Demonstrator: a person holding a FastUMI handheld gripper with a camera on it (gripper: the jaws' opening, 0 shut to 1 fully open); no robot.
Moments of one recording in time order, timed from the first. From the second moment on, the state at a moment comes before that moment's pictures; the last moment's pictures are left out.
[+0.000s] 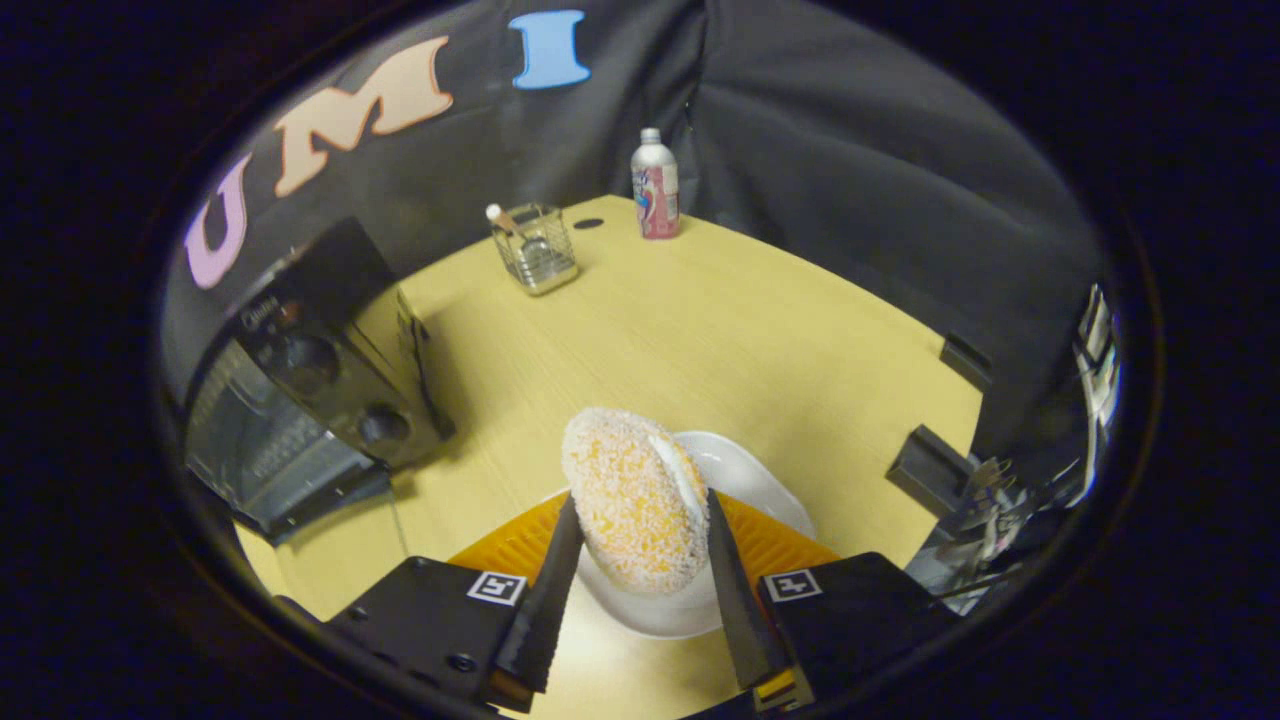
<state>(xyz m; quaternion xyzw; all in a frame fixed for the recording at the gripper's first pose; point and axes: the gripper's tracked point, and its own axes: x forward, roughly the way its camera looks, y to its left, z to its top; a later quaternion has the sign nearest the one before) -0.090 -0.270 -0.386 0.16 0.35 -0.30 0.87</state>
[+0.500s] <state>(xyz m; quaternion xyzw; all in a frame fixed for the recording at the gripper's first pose) -0.054 -0.167 -0.324 0.34 0.23 -0.22 0.89</state>
